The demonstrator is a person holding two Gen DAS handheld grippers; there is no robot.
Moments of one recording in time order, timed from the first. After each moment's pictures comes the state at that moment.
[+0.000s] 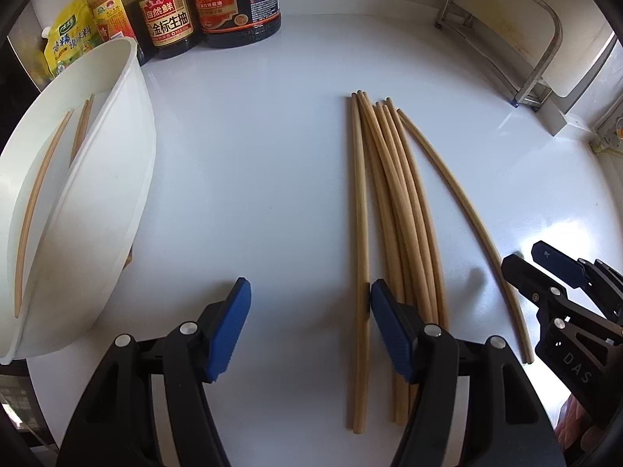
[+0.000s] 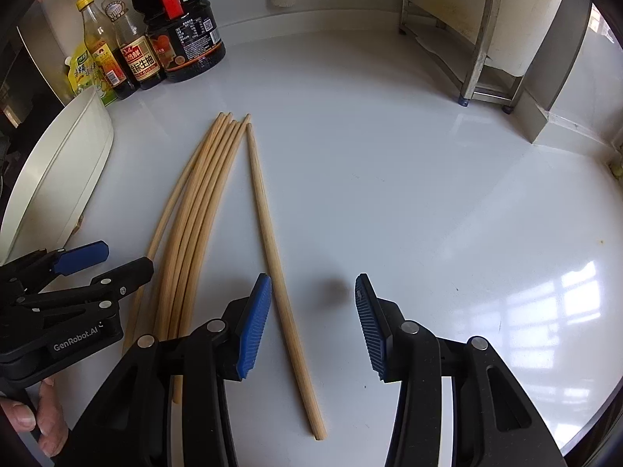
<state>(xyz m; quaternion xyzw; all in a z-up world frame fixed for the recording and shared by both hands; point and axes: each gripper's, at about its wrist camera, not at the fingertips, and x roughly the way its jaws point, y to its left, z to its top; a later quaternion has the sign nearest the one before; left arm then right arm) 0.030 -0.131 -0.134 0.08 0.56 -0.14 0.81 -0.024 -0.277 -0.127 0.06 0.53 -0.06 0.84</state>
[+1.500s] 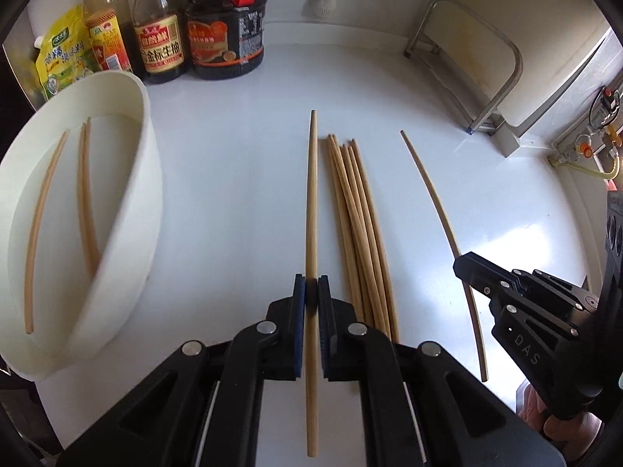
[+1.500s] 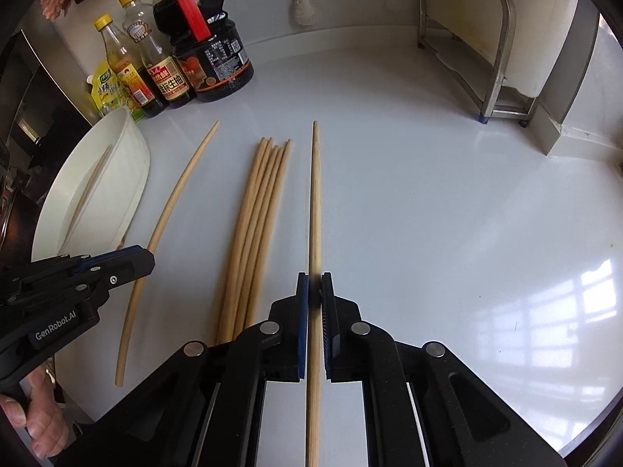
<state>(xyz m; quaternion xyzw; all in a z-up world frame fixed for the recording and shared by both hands) 0.034 -0.112 -0.072 0.04 0.55 -0.21 0.81 -0.020 -0.257 -0.092 0.10 0.52 -0.03 0.85</state>
